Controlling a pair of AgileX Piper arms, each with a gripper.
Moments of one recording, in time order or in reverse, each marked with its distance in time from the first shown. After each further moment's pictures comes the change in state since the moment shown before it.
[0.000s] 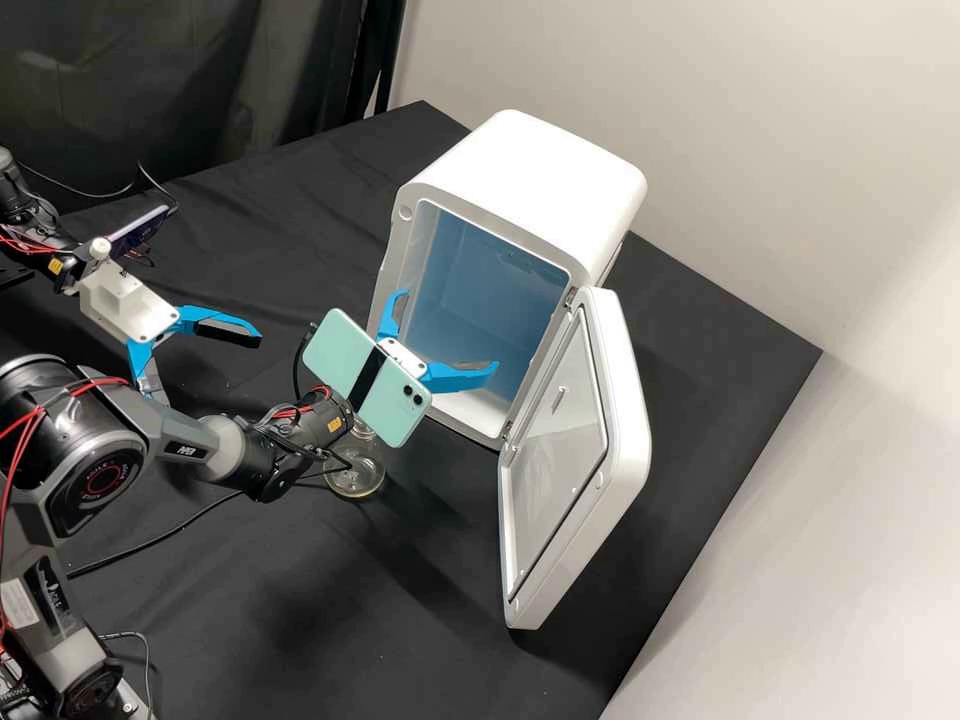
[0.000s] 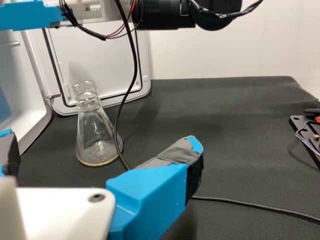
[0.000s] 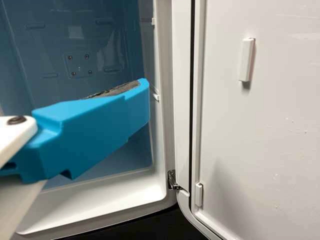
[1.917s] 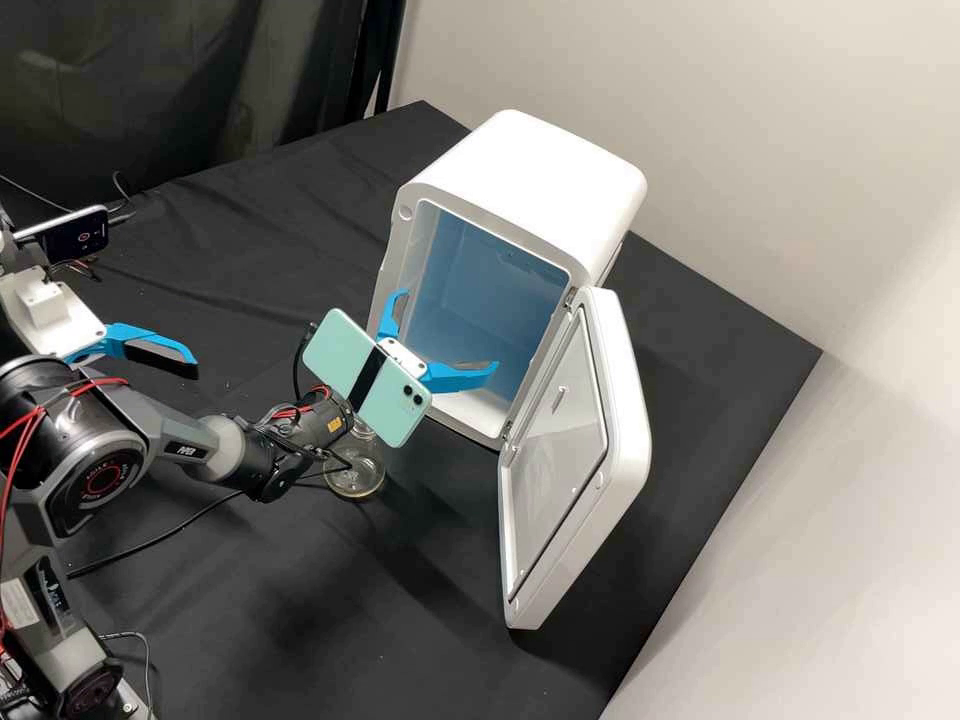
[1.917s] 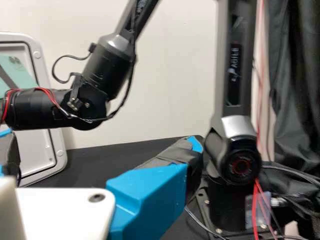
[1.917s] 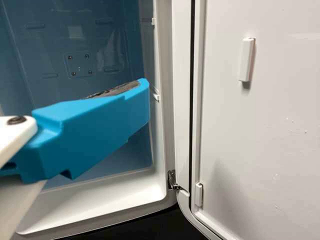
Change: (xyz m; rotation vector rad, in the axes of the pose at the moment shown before) left arm 0.007 0.028 0.097 0.044 -0.312 0.147; right arm 0.000 0.000 0.000 0.000 0.000 0.000
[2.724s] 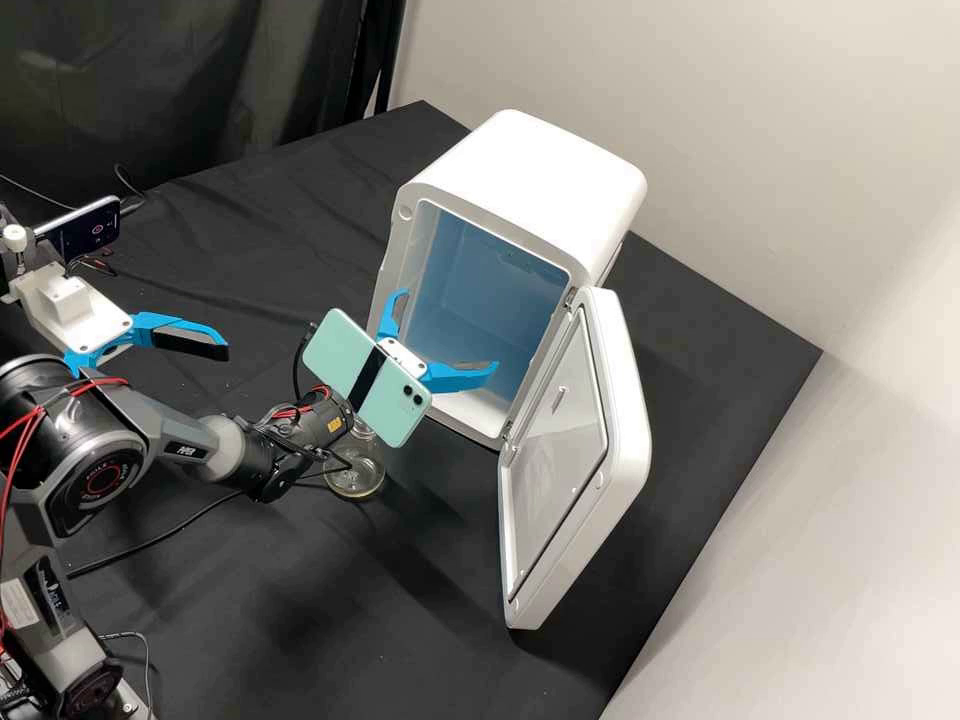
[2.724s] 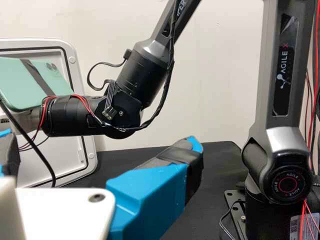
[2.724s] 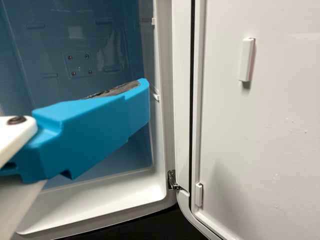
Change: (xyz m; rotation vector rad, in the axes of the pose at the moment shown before) left arm 0.018 0.014 -0.009 0.013 0.129 0.026; right arm 0.000 0.000 0.000 0.000 0.000 0.000
